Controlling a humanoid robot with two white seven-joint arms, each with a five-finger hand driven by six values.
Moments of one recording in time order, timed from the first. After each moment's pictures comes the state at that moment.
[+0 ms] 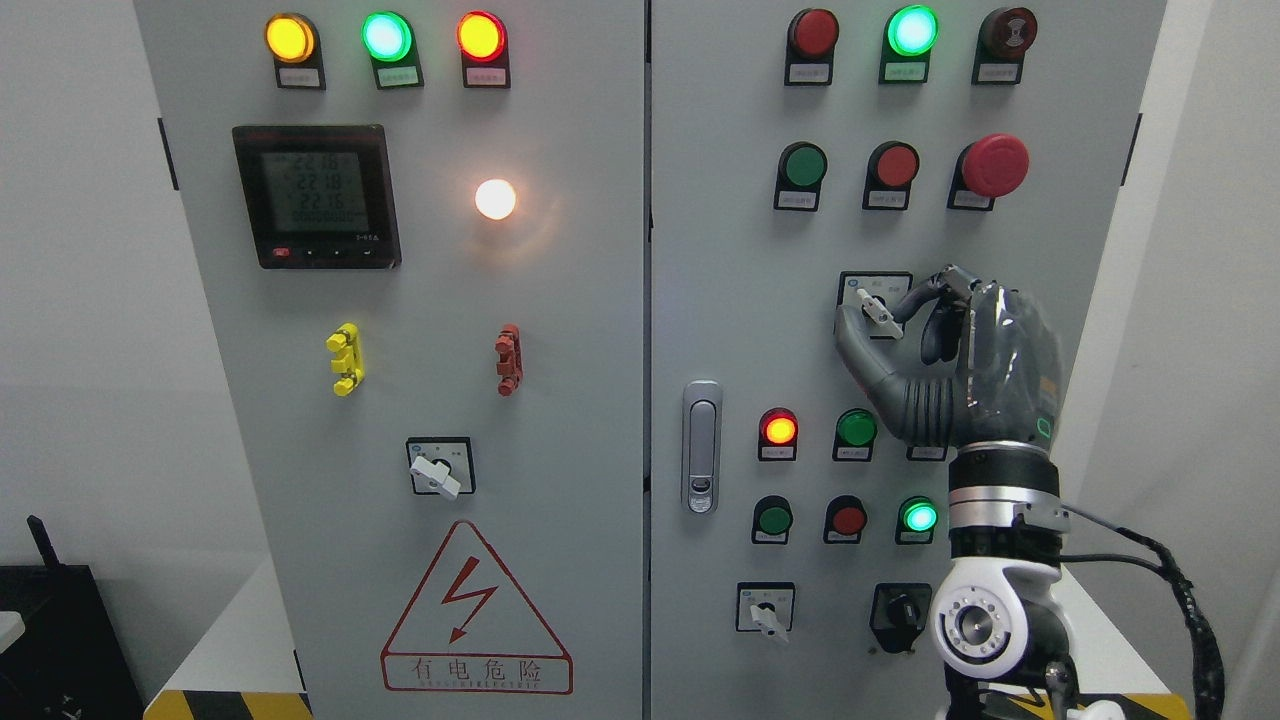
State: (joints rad) left arm 0.00 -0.09 0.00 0.00 0.00 -0.07 0.07; right arm -0.70 0.14 -0.01 -1.77 0.94 0.22 -0.03
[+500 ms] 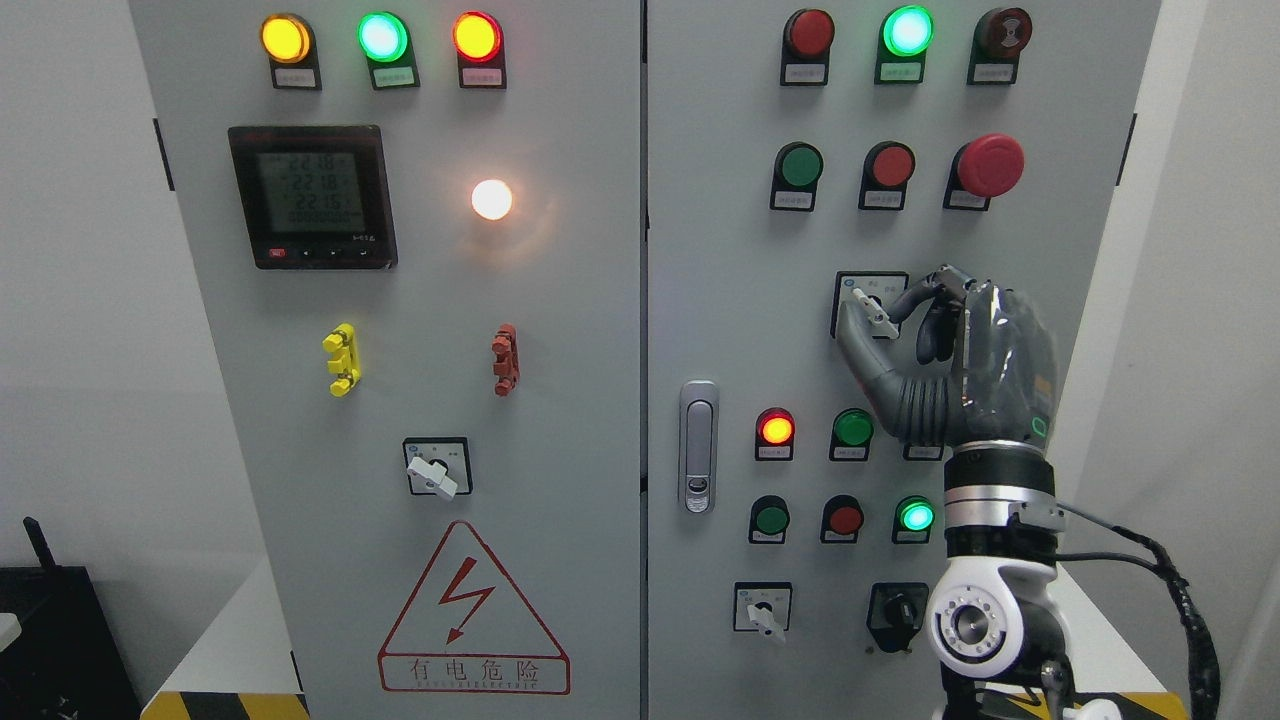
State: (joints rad) left arm 0.00 -0.09 0.00 0.00 0.00 -0.07 0.07; right arm -0.71 0.14 0.00 -1.77 0.94 0.23 -0.03
